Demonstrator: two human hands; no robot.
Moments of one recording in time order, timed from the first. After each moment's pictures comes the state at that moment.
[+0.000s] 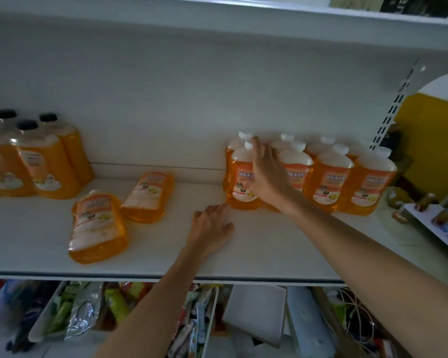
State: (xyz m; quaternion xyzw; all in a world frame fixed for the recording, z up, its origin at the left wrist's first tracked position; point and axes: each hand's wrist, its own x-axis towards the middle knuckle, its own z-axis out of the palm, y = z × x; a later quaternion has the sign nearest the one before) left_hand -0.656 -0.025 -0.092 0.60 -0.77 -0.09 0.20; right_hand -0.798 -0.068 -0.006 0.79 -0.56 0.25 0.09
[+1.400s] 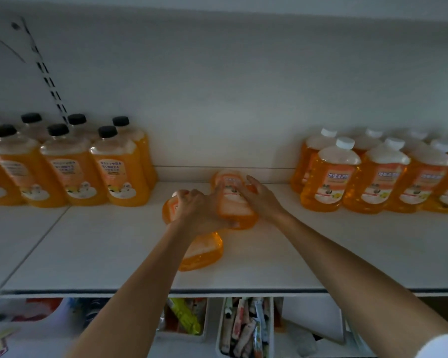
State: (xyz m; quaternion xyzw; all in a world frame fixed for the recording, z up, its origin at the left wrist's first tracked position) left_hand -0.457 -0.060 -0.054 0.63 -0.78 -0.05 0.00; right_hand -0.619 -0.093 -0.071 0.62 -0.61 0.32 -0.38
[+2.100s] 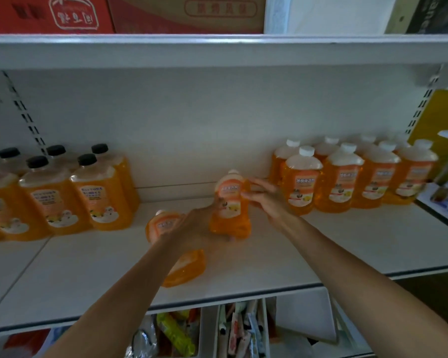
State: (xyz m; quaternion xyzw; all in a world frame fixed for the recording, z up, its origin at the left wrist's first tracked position) left_hand -0.470 -0.056 -0.052 0.52 -0.82 -0.21 0.09; right_hand -0.662 -0.069 -0.040 0.50 -0.52 0.50 -0.47
